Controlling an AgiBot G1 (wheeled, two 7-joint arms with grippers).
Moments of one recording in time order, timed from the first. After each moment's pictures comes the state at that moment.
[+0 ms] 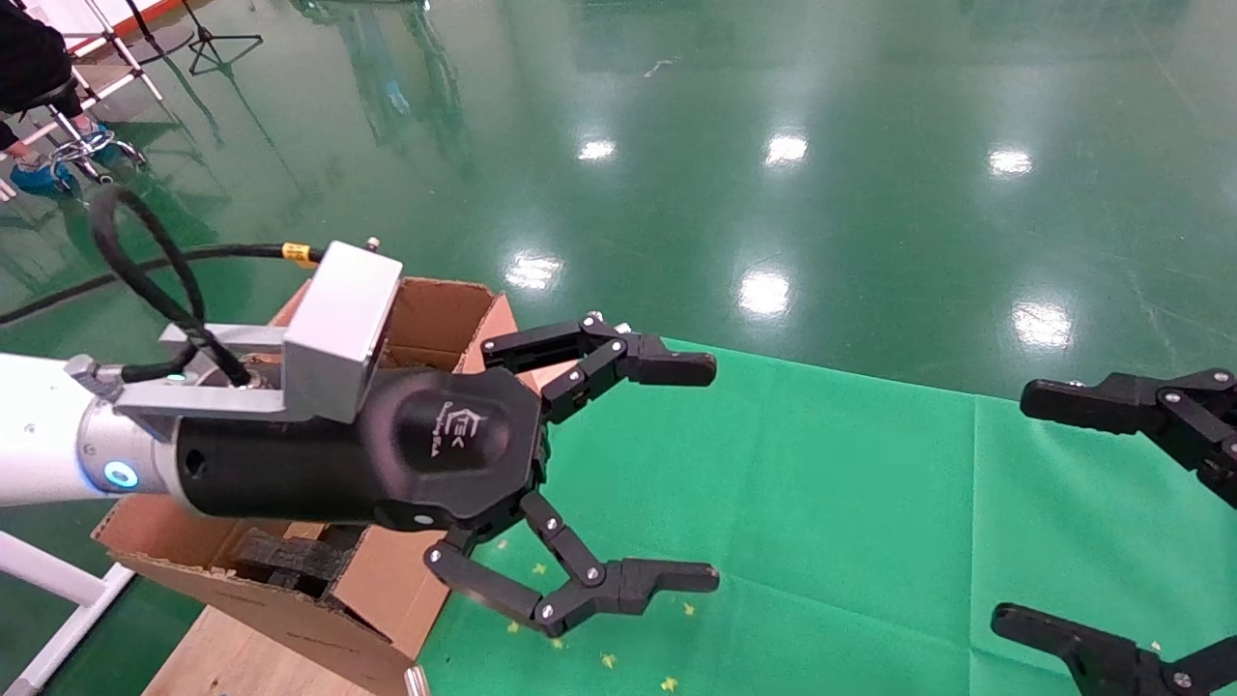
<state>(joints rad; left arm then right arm) -1.06 0.61 0.28 -1.30 0.72 1.49 -0.18 1.09 -0.59 -0.33 1.26 -0.69 -1.47 0.15</state>
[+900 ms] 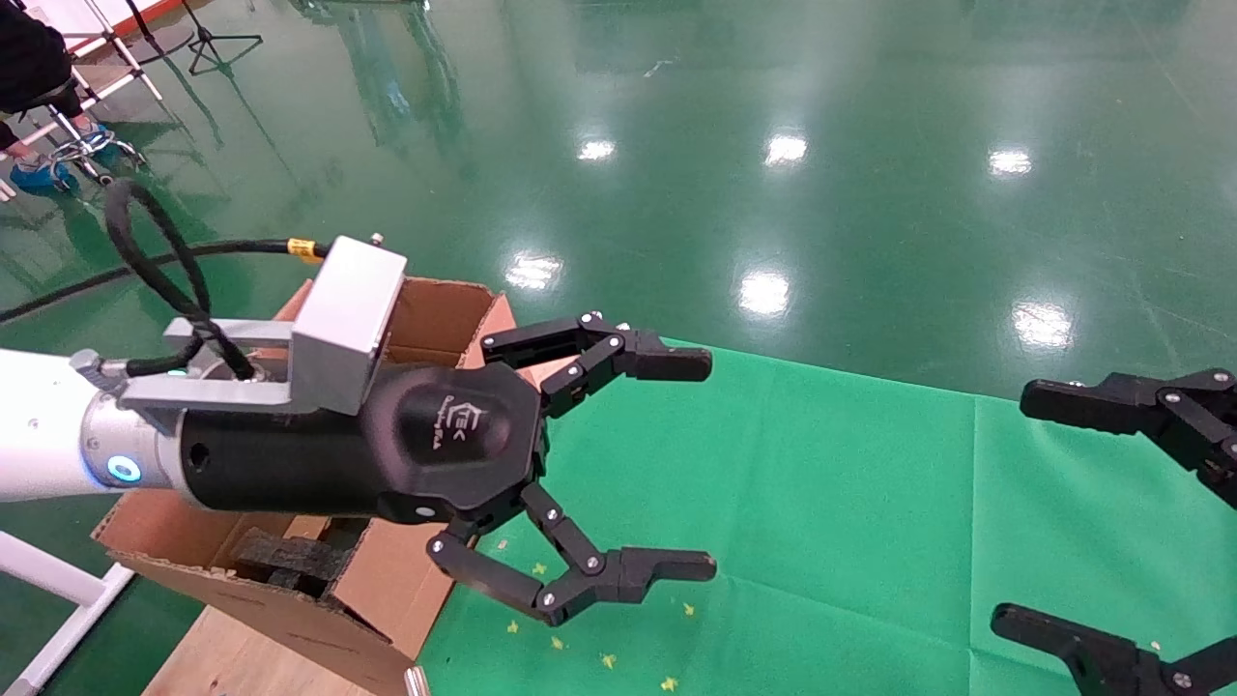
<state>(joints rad) -1.08 0.61 0.28 -1.28 0.73 1.50 -0.19 1.09 -0.59 -0.33 1.26 -0.69 -1.47 0.15</state>
